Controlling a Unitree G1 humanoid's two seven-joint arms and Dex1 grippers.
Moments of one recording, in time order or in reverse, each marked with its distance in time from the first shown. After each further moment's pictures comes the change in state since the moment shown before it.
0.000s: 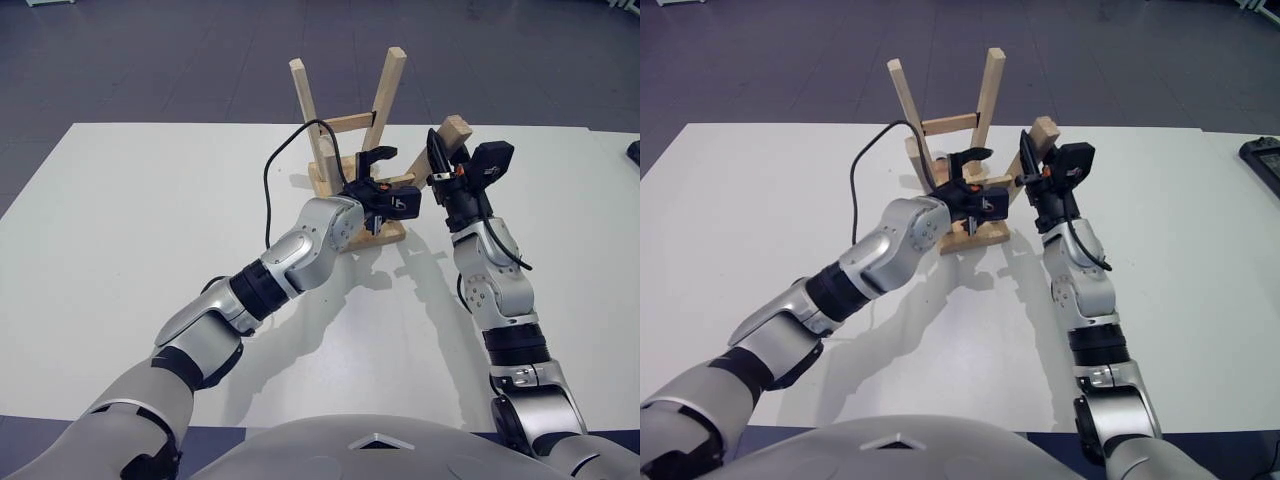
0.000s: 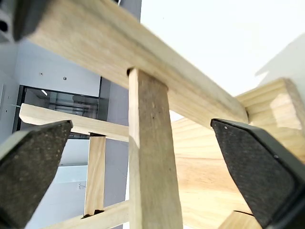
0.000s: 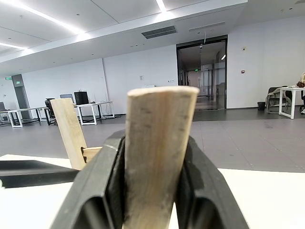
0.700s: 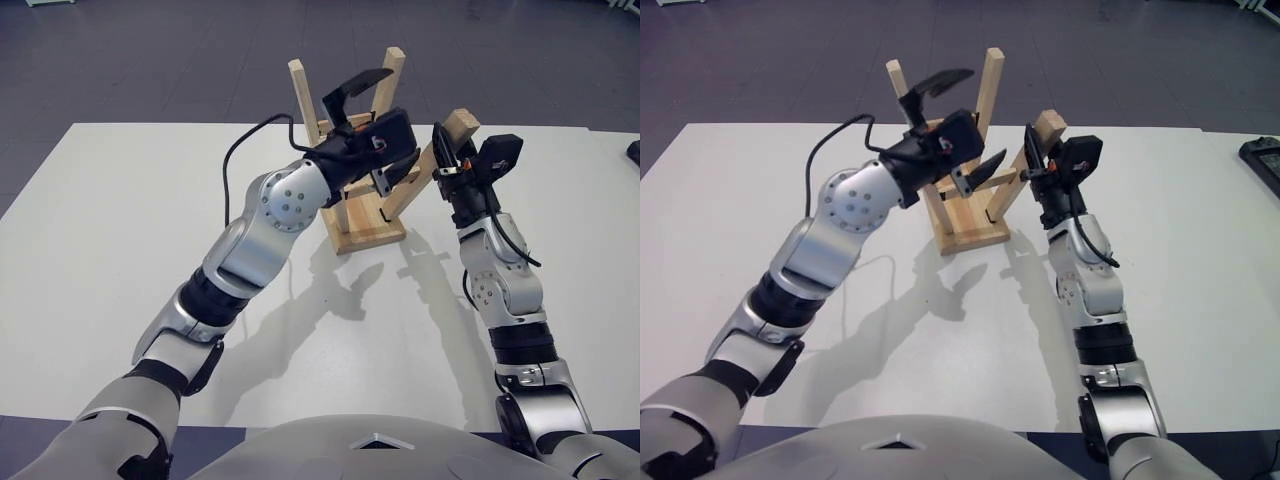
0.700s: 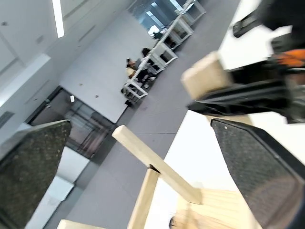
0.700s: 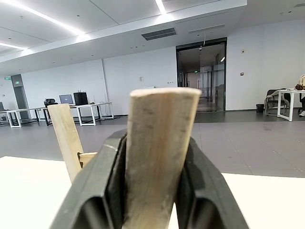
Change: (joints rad) left arm 0.043 0.054 0.291 -0.348 -0.307 0.007 0.093; right arm -0.007 -0.022 -0.013 -0.035 0.014 0.032 -0.002
